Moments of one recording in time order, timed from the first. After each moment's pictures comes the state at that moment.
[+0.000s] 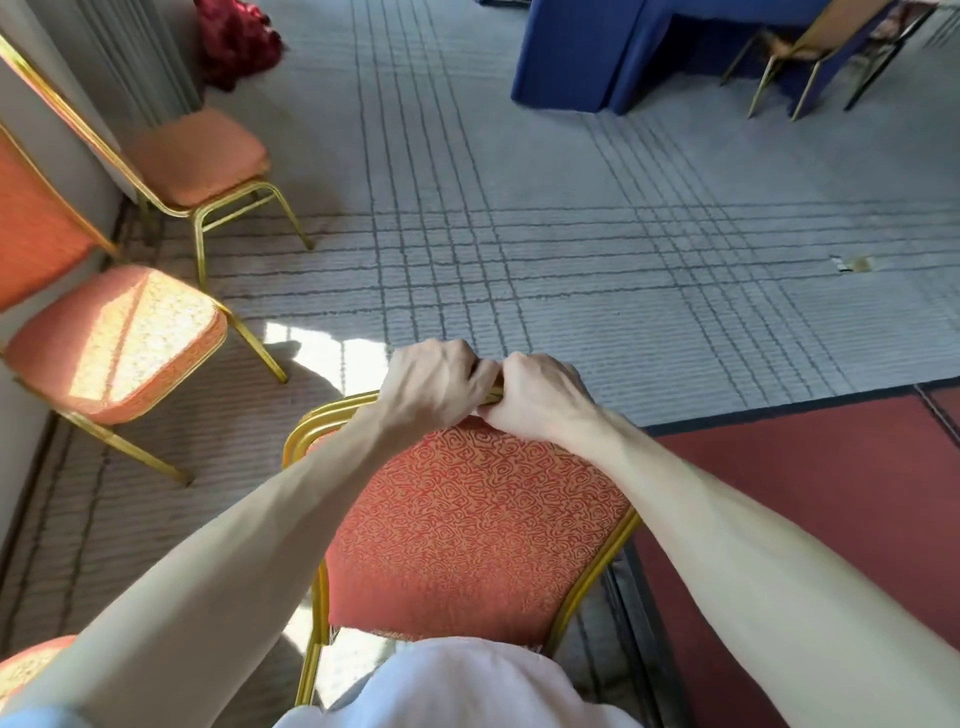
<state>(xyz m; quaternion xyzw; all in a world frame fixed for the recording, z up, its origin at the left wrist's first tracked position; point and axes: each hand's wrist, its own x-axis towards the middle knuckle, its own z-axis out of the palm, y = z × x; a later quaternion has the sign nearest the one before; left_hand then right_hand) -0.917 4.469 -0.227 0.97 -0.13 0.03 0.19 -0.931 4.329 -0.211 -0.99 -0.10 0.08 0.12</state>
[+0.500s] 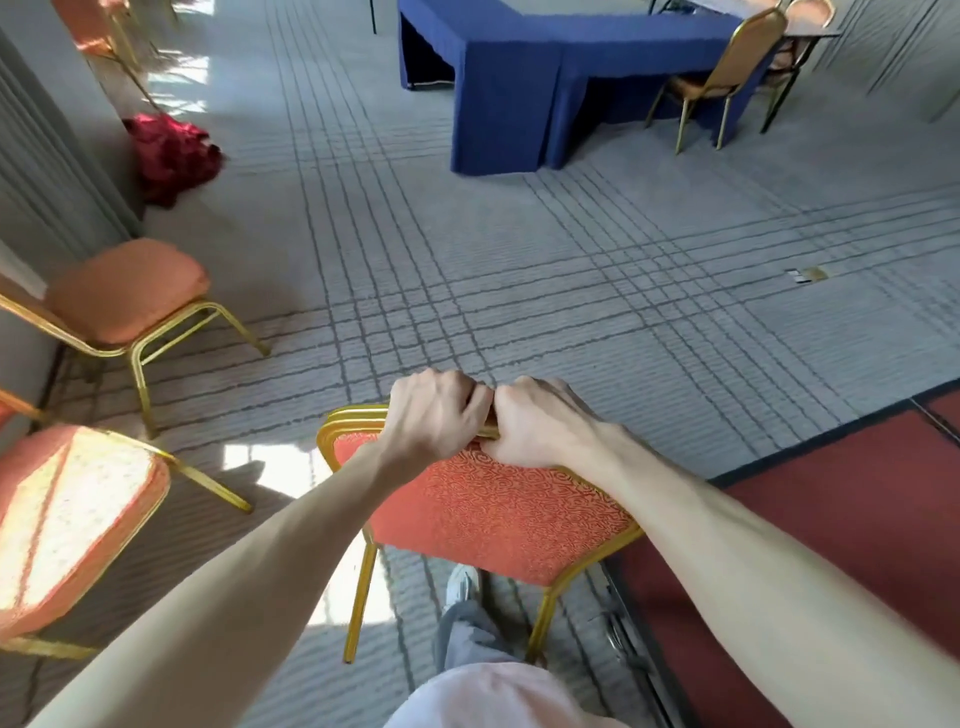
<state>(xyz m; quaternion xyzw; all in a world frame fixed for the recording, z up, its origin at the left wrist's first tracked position) -0.730 4.406 -0.238 0.95 -0.23 0.08 0.19 -0.770 4.263 -0.196 -0.99 -0.12 0.06 0.07</state>
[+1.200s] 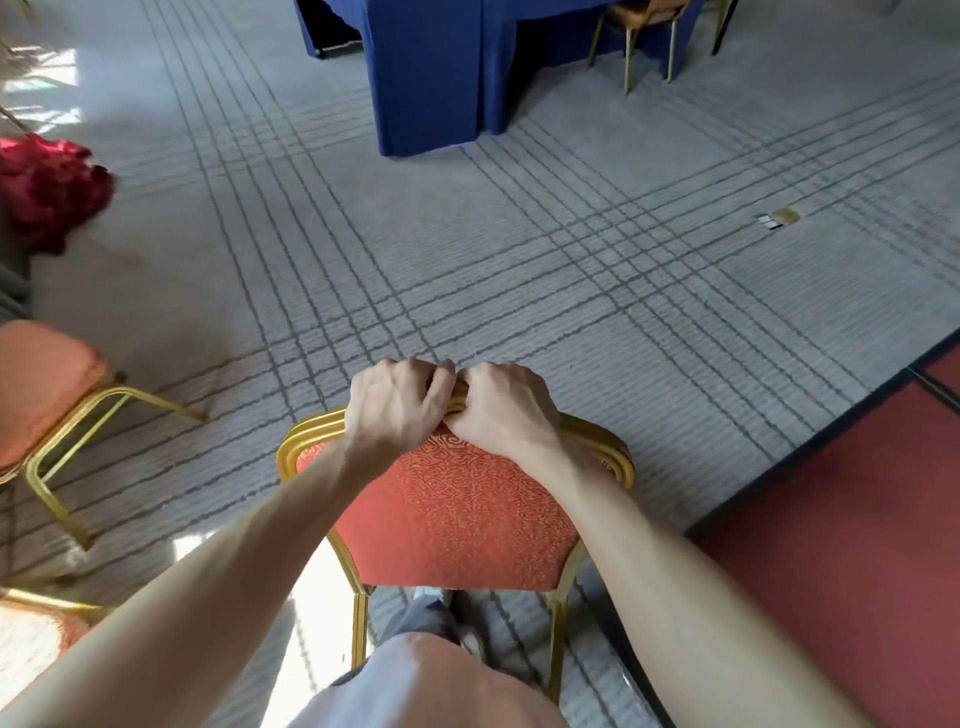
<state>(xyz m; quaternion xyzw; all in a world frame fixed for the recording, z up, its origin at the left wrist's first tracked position) -0.478 4.291 -0.233 0.95 -0.23 0.05 0.20 -0.534 4.157 -0.221 -0.98 0.05 -0.03 0.21</state>
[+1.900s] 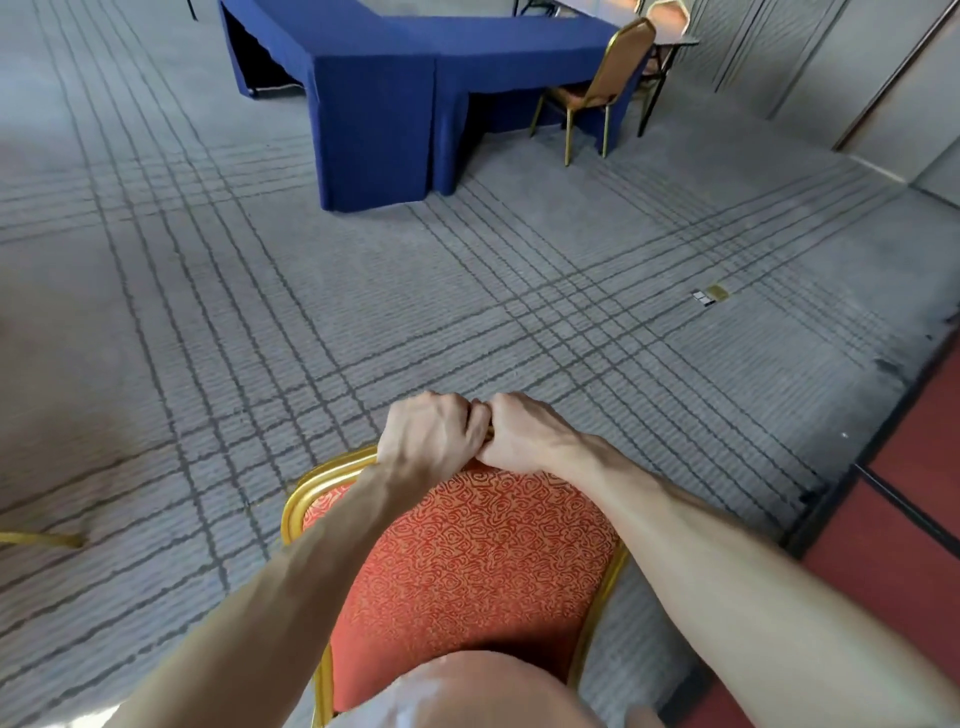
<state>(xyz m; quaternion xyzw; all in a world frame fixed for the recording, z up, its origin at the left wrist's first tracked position) -0.245 4.191 -0.230 0.92 -0.37 0.04 0.14 -0.293 4.063 -0.206 -0.96 0.11 0.14 0.19</state>
